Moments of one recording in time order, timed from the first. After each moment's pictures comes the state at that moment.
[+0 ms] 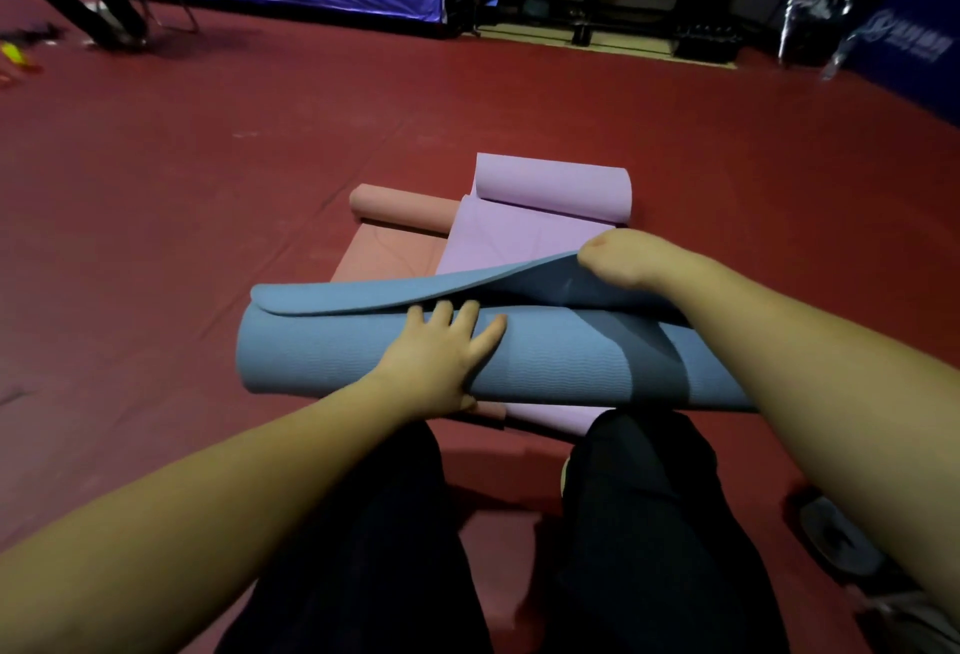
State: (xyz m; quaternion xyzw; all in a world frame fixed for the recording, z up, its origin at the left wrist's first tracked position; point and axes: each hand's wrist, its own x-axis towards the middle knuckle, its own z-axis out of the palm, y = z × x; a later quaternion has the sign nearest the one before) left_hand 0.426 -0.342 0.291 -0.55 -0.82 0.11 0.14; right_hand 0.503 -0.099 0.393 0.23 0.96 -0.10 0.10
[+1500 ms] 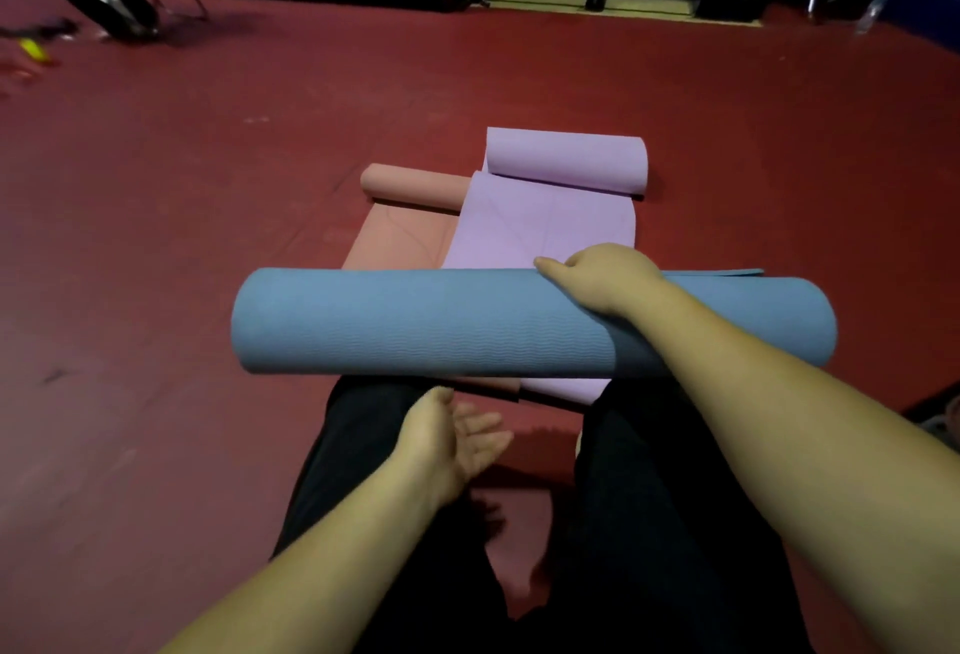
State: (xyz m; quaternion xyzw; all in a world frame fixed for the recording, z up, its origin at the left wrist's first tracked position) left_hand 0.518 -0.366 0.260 0.19 -0.53 -0.71 -0.43; right_hand 0.517 -0.133 0.339 0.24 0.97 -0.07 0.08
